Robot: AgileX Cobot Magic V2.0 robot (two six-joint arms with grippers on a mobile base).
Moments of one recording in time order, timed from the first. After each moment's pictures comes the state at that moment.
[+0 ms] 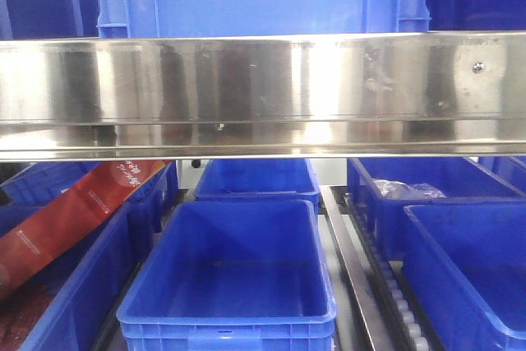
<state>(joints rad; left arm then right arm) -0.63 1.50 -1.56 0.21 0.39 -0.27 0.39 1.11 -0.97 0.20 0.01 -0.08</state>
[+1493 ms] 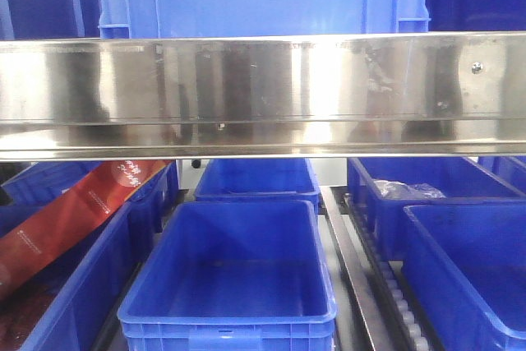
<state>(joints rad) -0.52 0.37 -0.46 0.21 0.17 -0.27 0.39 0.57 -0.49 0.15 0.01 -0.08</state>
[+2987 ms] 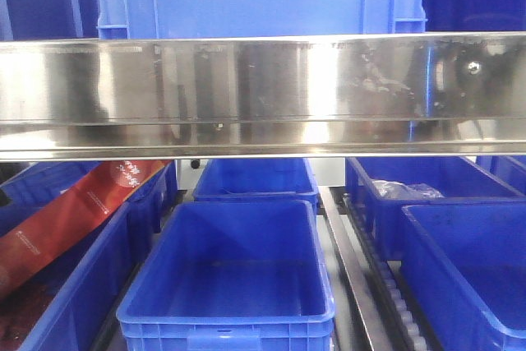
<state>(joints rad) -0.52 0.37 -0.46 0.21 0.17 -0.26 0.03 0.00 0.00 0.03 0.06 -0.06</state>
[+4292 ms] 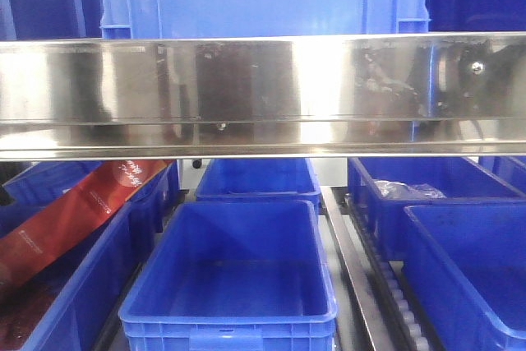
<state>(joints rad) -0.45 0.33 -0.44 0.31 0.17 -0.26 0.03 0.00 0.00 0.03 0.05 0.04</state>
